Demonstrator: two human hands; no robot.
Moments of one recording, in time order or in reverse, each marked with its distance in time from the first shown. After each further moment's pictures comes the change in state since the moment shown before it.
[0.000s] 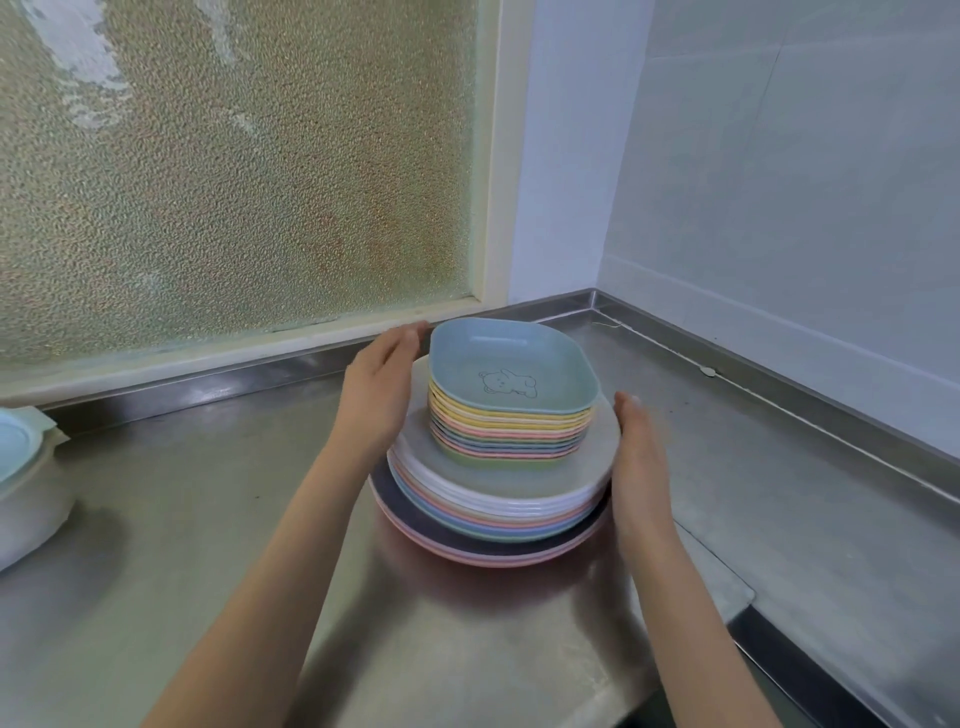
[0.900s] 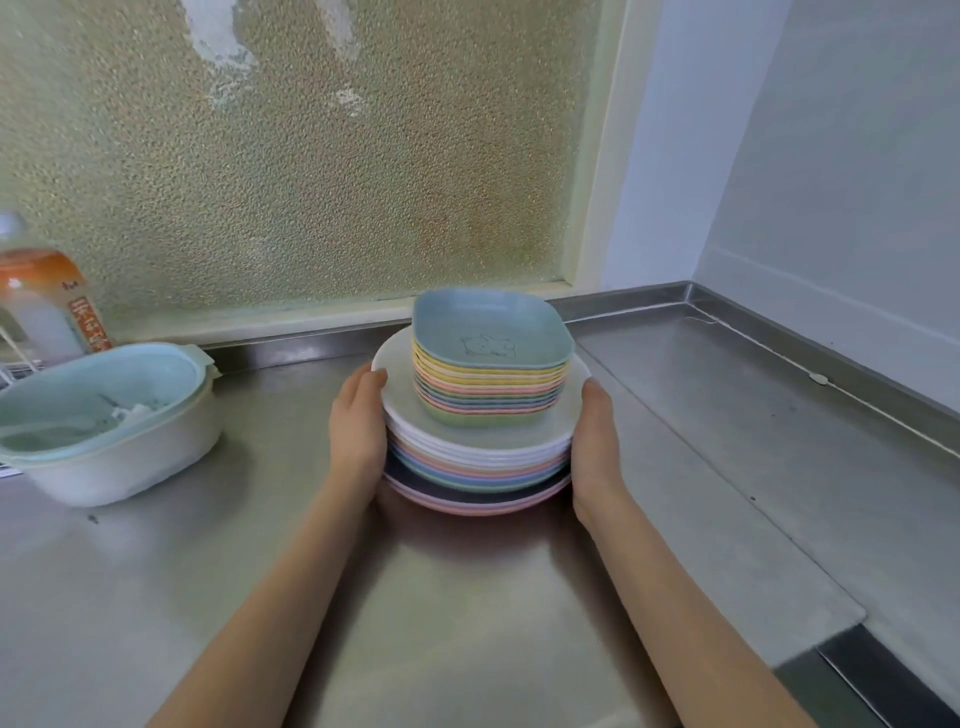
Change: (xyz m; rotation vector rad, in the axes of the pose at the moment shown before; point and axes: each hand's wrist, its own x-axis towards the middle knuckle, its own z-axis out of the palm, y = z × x) left_hand -0.042 -0.062 -0.094 -0.009 0.419 -0.113; right_hand -0.029 0.017 0.109 0.106 -0.270 0.172
